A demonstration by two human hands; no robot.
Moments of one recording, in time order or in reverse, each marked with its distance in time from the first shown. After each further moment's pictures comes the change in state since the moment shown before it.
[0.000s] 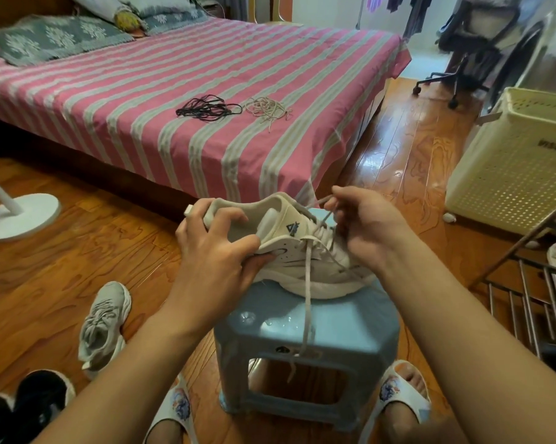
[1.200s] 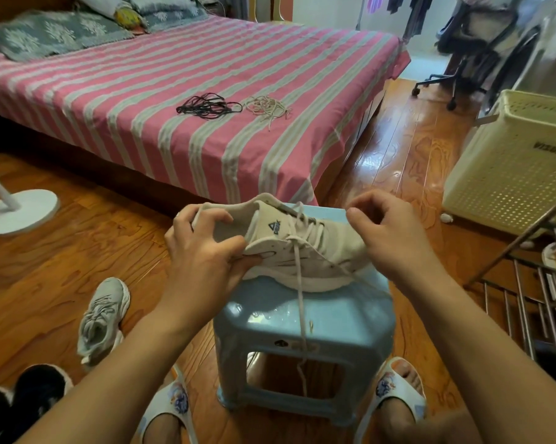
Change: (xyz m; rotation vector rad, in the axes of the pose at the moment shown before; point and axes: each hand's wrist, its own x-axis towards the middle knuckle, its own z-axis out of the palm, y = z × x) left_hand -0.010 -0.007 -0.004 -0.039 -0.006 -0.094; right_hand -0.039 0.008 -0.026 -0.763 0.222 -0.583
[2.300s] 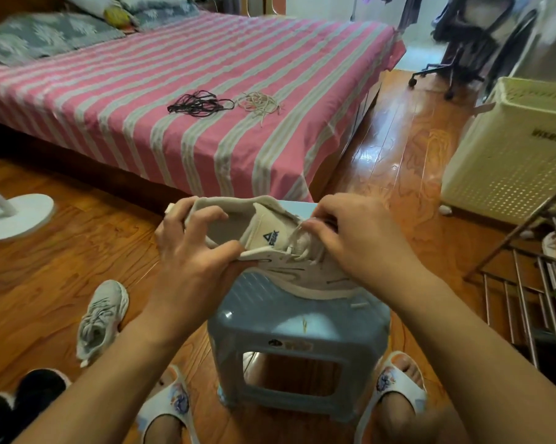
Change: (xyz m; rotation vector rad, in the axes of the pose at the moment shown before) left_hand -0.002 0.004 -0.006 0.089 0.108 0.163; right_hand -0.002 -0.009 0.008 -0.505 -0.103 -0.400
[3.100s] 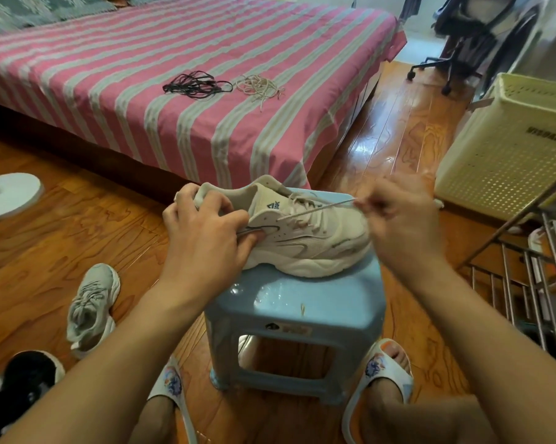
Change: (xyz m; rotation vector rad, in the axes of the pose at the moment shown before) left_hand 0.016 0.015 0.008 0.052 -0.242 -0.248; right_hand -0.019 0.048 0.008 0.002 0.326 -0.015
